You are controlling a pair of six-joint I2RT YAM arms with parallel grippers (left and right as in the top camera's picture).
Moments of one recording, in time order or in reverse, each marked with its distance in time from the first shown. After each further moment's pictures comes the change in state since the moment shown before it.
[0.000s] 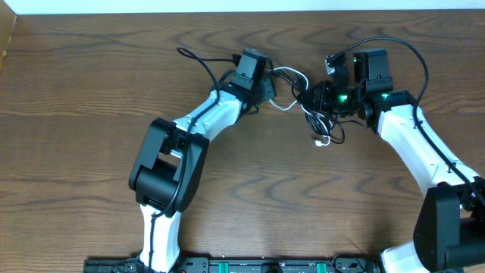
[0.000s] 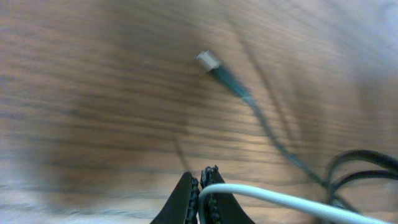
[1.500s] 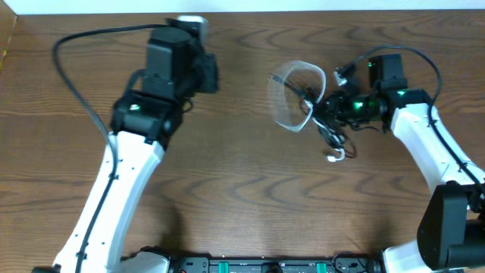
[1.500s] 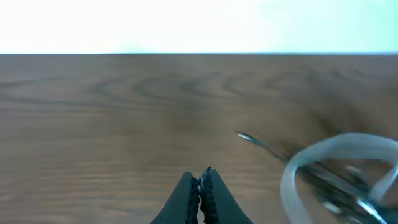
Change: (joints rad) left arm 0.191 -0.717 -0.017 -0.417 -0.101 0.492; right arm -0.109 -0.002 0.006 -0.243 -0.088 -0.152
